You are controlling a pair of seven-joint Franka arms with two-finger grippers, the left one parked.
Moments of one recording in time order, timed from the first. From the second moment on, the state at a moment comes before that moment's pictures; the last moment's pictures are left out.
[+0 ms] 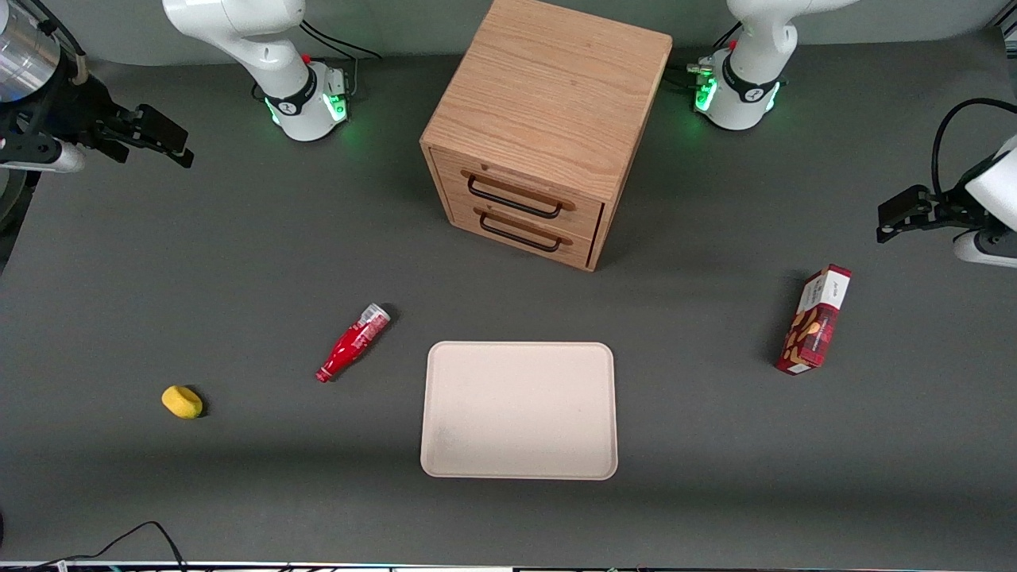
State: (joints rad) arm 0.06 -0.17 0.06 -1.66 0.05 1.41 0.27
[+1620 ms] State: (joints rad) arm 0.07 0.23 0.18 -1.44 0.08 1.53 0.72
